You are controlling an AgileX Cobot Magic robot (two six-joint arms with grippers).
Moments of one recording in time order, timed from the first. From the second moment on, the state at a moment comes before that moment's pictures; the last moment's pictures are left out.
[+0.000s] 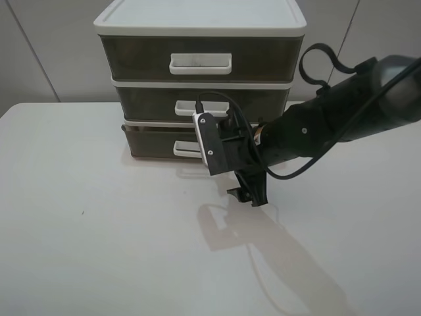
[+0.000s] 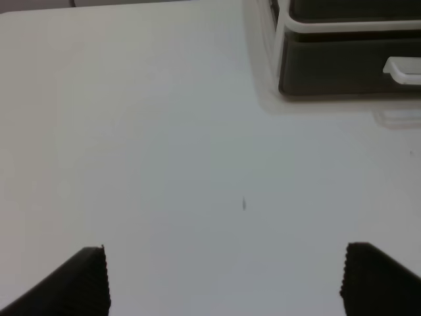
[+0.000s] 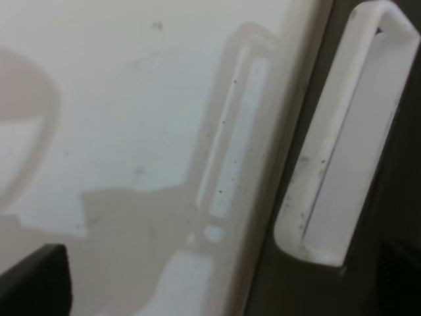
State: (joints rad) left arm 0.04 0.00 -0.50 -0.10 1.06 0.11; right arm 0.64 1.87 -0.89 0.05 0.03 -1.36
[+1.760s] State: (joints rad) left arm 0.04 0.00 -0.50 -0.10 1.06 0.11; right arm 0.69 1.97 -0.83 0.15 -0.26 -1.37
